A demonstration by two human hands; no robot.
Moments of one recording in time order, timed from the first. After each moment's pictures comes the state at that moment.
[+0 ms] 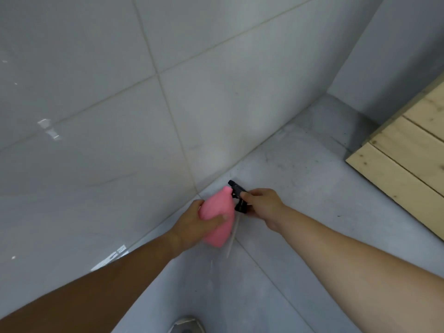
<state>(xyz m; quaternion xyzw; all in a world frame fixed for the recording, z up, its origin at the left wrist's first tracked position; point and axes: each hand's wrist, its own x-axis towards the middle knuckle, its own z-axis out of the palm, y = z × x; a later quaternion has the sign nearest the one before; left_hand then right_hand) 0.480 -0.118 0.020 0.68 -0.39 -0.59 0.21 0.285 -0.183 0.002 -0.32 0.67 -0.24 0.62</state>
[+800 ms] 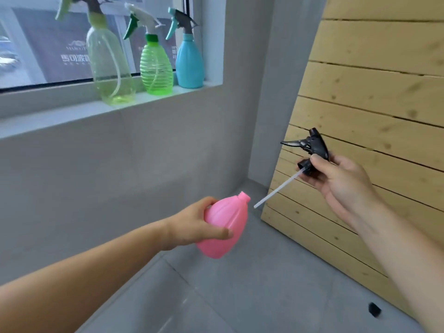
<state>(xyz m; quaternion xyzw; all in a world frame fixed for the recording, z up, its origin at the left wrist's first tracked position) 0.364 -0.036 0.354 0.49 -0.69 -0.51 0.17 0.076 -0.007 0.430 -0.38 0.50 -0.65 0.43</state>
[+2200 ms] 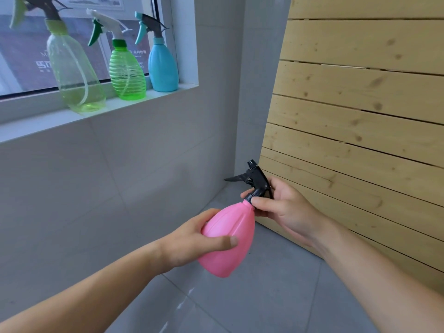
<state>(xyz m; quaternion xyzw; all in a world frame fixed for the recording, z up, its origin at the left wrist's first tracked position) 0.327 0.001 0.362 0.40 -0.66 -0.60 0.21 0.097 0.014 0.387 -0.50 0.45 -0.49 0.55</state>
